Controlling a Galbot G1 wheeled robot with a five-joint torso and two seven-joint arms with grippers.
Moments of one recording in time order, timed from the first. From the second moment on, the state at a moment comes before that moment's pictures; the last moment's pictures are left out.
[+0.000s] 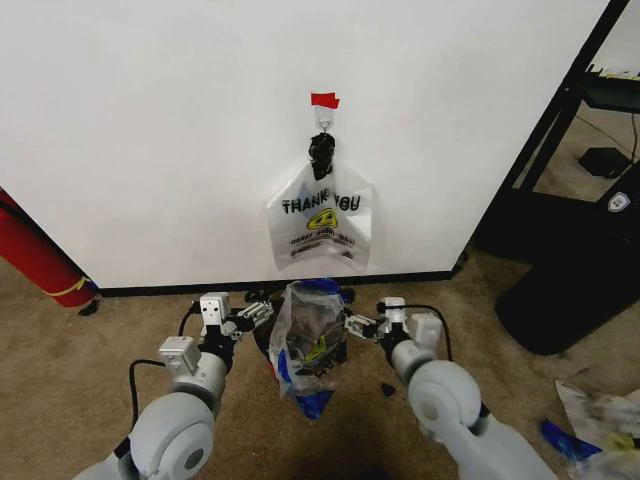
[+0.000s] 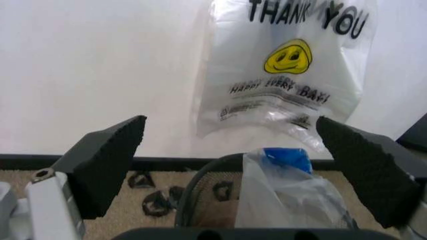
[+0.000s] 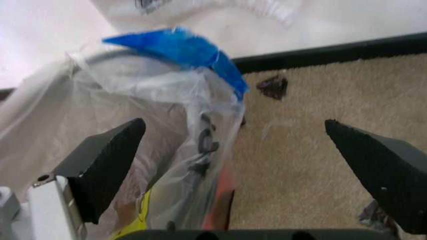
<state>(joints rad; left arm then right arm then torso) 1.32 -0.91 -0.18 -2.25 -0.73 0.14 -0.53 -1.09 1.19 0.04 2.03 0.84 -0.62 0.58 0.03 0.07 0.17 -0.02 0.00</state>
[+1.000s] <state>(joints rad) 1.32 -0.93 -0.17 -2.23 -0.73 0.13 -0.53 -1.02 1.32 -0.01 1.89 0.98 -0.67 0.74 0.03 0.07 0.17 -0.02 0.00</state>
